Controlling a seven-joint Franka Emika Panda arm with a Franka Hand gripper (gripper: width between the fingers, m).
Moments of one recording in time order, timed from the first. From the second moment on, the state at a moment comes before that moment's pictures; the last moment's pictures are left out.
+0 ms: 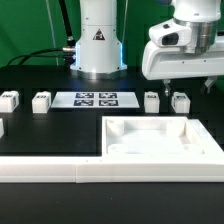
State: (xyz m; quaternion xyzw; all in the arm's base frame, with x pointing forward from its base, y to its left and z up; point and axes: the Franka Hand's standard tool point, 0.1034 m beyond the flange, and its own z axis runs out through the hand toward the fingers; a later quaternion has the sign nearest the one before) arm 0.390 0.177 0.042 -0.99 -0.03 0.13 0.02
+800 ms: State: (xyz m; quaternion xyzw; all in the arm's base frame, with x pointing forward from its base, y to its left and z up) arm 0.380 0.170 0.037 -0.93 -0.02 0.36 -0.01
